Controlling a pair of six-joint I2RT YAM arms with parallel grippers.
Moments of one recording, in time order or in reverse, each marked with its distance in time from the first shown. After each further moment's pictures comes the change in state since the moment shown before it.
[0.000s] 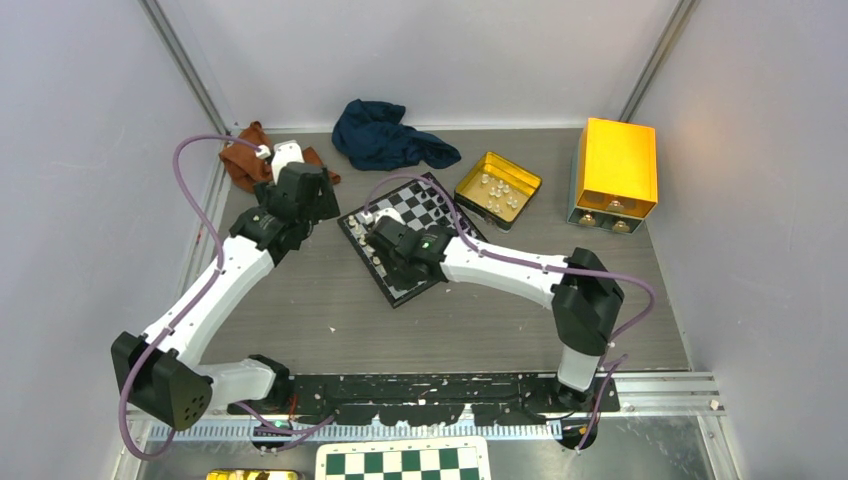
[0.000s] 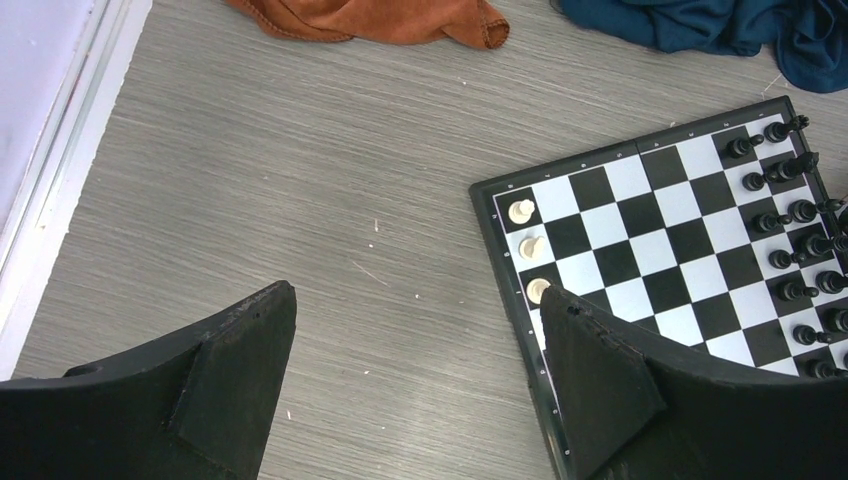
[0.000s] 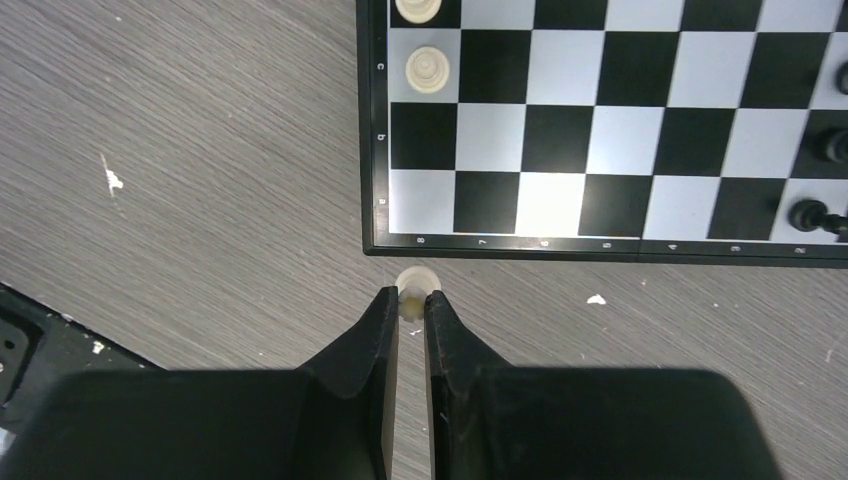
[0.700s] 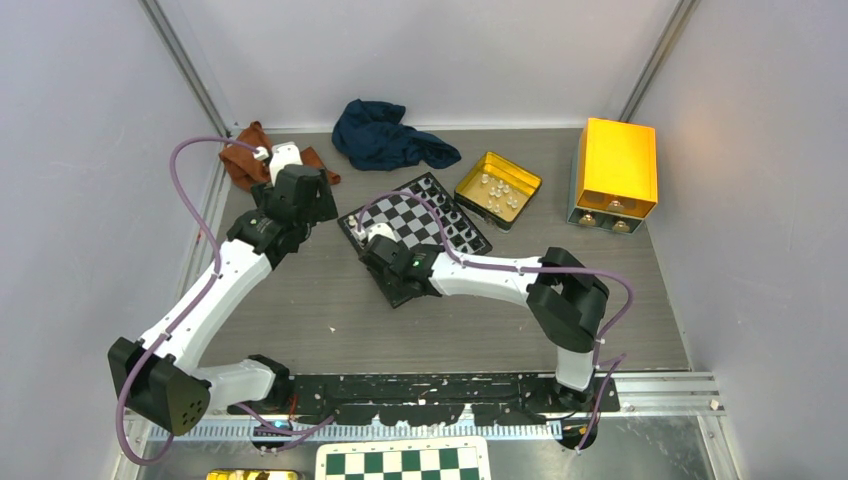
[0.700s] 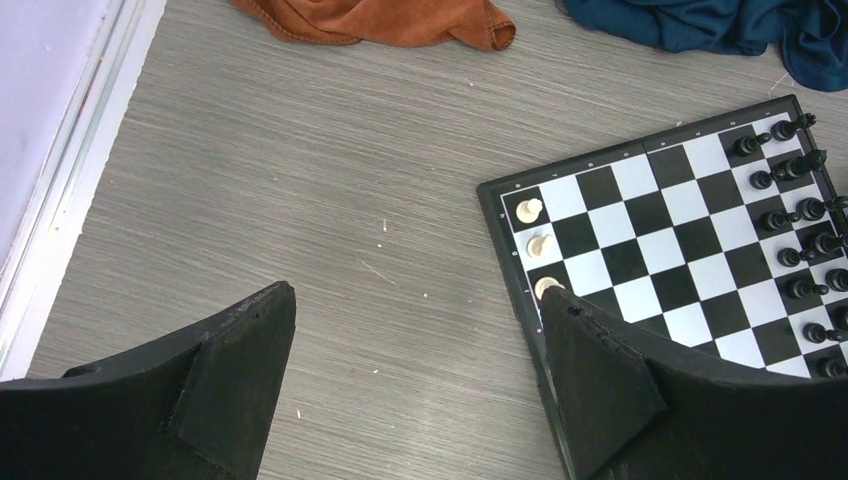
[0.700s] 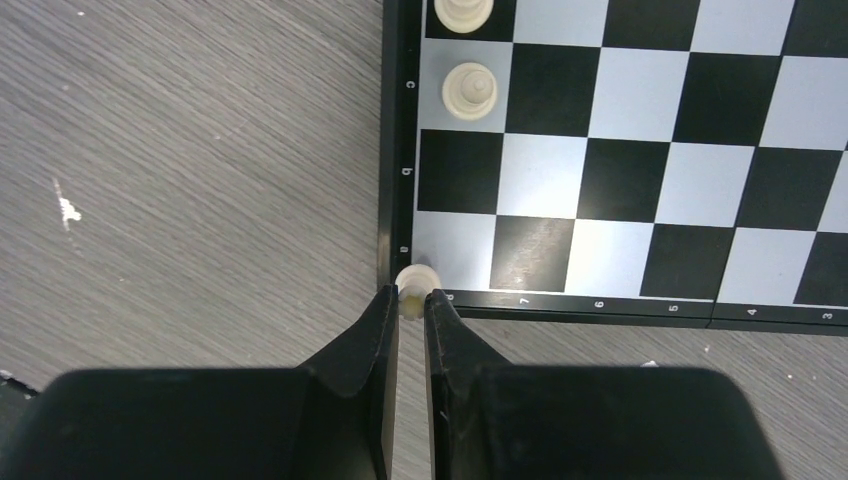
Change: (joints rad) left arm 0.000 -0.027 -0.016 0.001 -0.009 0.011; right arm 0.047 0.085 -0.103 0.205 0.029 -0.008
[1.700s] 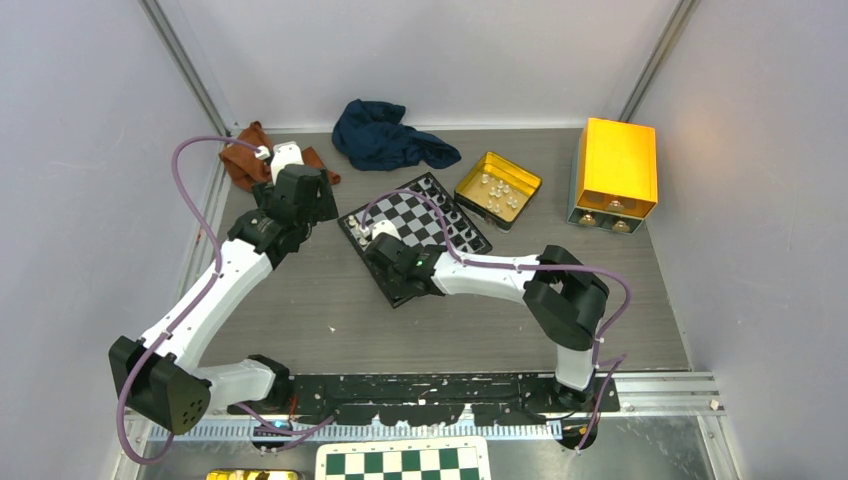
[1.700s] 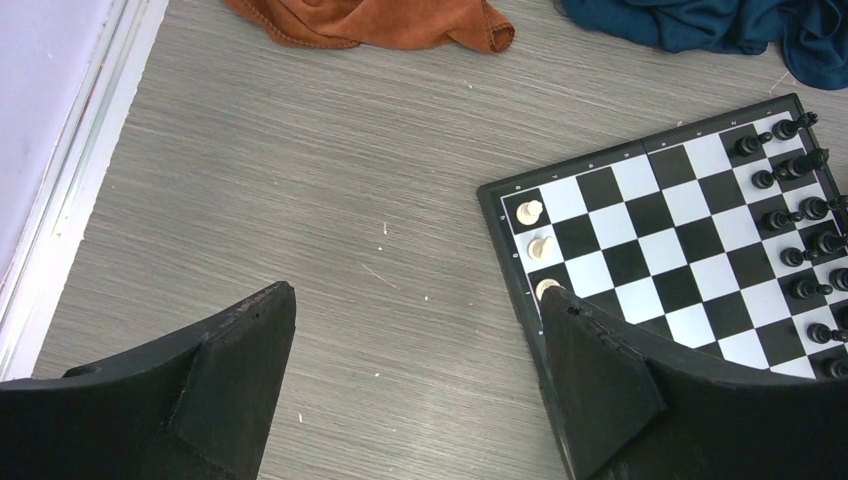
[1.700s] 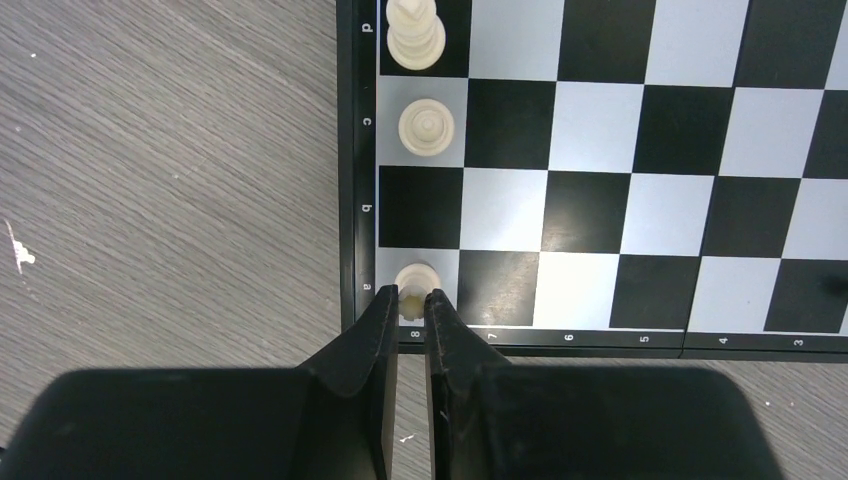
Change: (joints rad) left arm 0.000 0.004 -0.003 0.010 0.000 0.019; right arm -0.023 0.006 -0.053 0.096 0.037 -0.035
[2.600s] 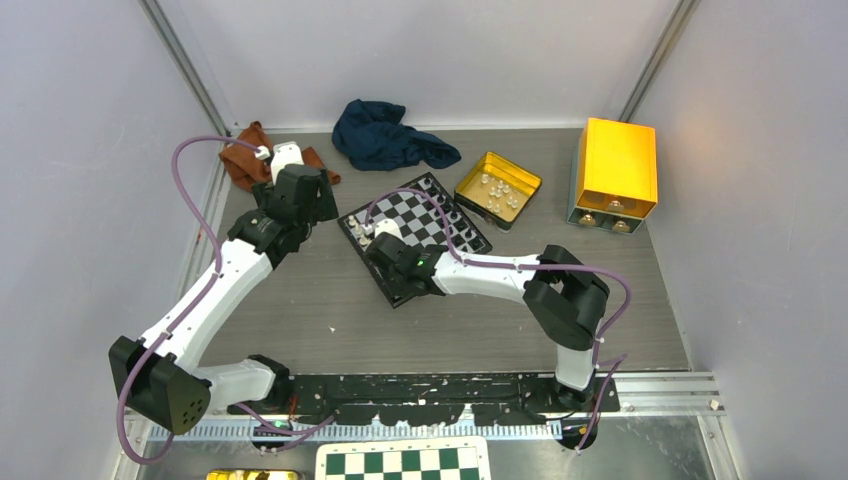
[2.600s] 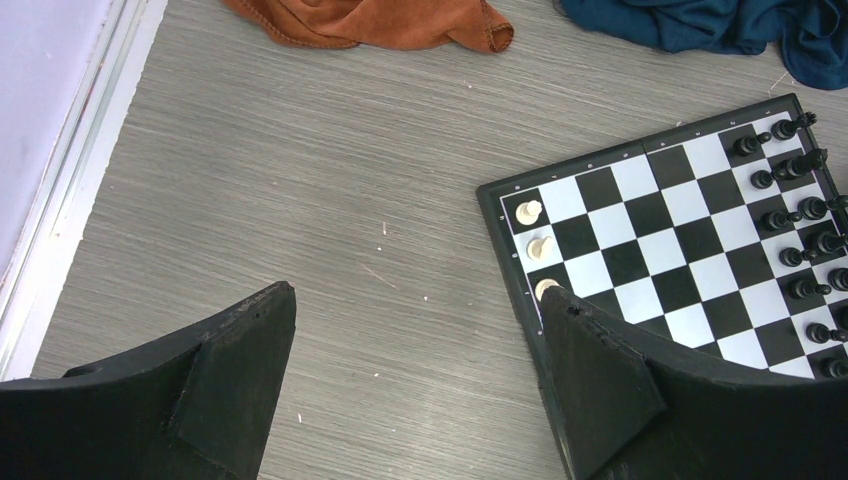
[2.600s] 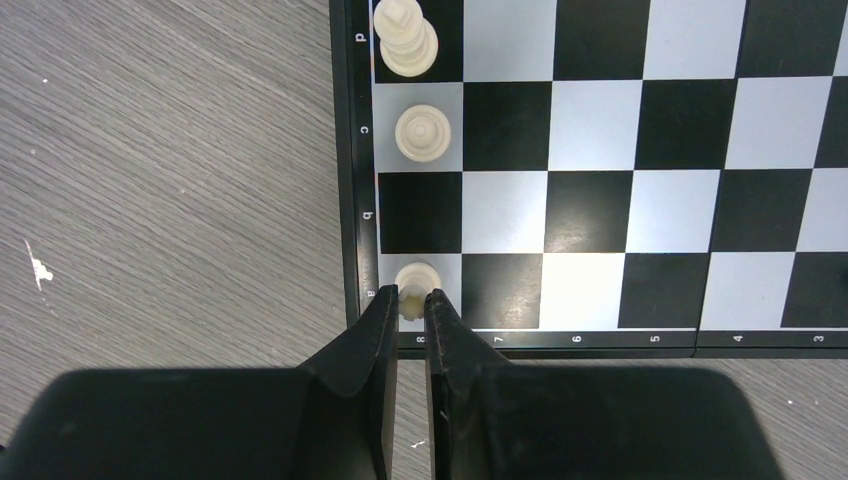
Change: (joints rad) left arm 0.000 0.000 0.000 0.001 0.001 -0.001; right arm -0.006 0.000 -0.010 0.015 0.000 0.045
